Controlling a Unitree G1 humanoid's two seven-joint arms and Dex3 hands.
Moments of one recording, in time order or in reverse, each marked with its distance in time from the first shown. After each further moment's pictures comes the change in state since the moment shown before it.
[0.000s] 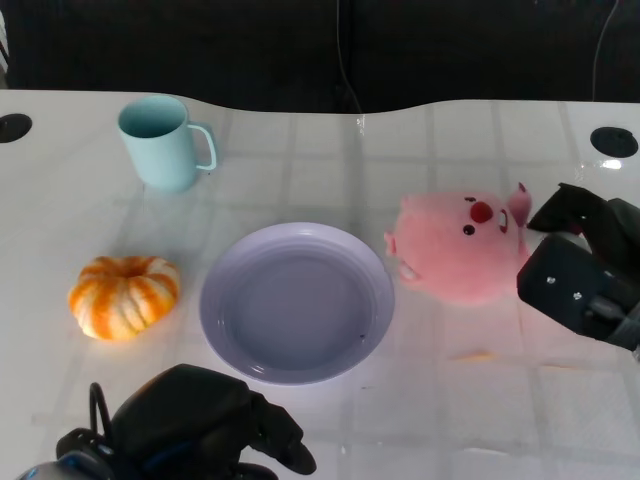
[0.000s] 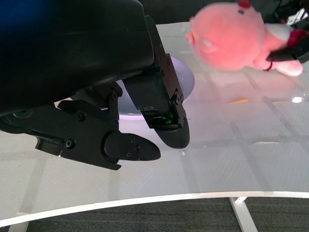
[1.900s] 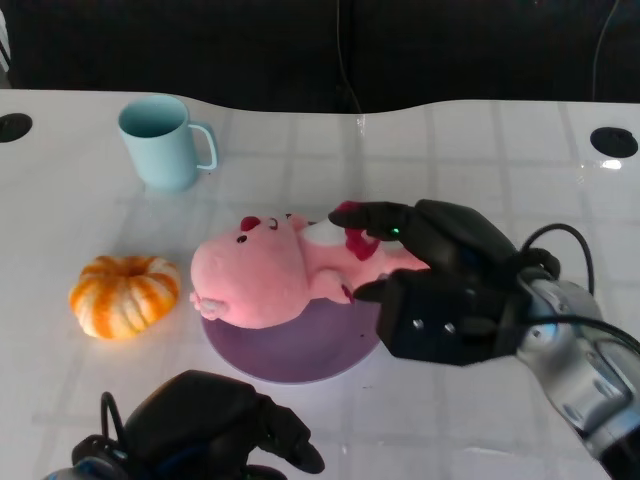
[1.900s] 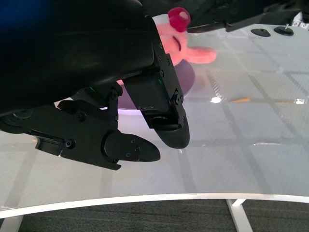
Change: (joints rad) left arm -0.010 -0.051 -0.019 0.072 0.024 -0.018 0.045; right arm 0.000 0.152 0.185 -0.347 -0.090 0.042 0.322
